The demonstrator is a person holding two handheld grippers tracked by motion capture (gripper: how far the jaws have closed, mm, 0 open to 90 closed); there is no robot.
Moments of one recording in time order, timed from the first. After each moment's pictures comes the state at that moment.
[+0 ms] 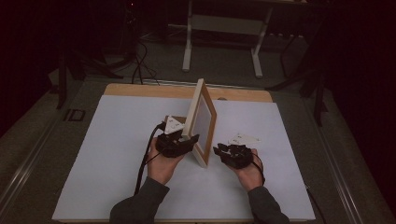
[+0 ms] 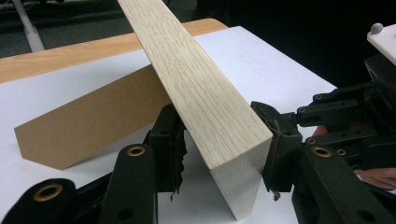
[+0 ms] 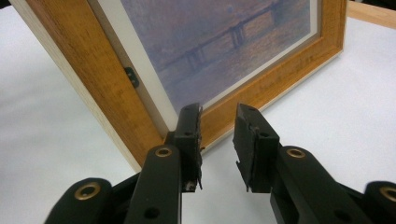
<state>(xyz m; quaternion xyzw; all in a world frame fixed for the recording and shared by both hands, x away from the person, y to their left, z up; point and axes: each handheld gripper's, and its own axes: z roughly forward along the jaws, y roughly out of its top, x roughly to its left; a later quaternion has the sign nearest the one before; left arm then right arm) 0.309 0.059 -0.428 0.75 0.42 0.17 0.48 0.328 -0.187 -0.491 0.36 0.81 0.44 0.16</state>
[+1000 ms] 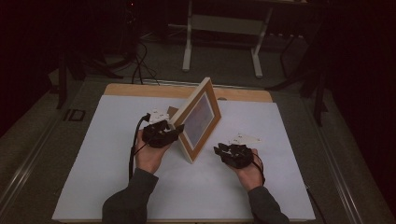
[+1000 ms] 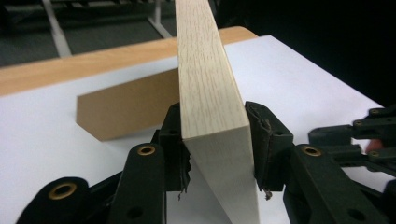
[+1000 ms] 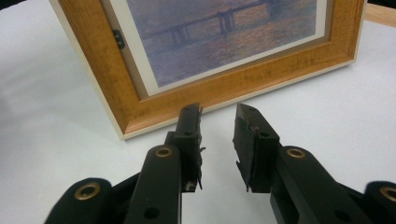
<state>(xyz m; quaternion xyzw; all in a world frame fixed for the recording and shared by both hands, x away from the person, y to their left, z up) 0.333 0.097 -0.431 0.73 0.44 0.19 0.48 0.329 -0.189 -0.492 0.37 0.81 0.44 0.16</state>
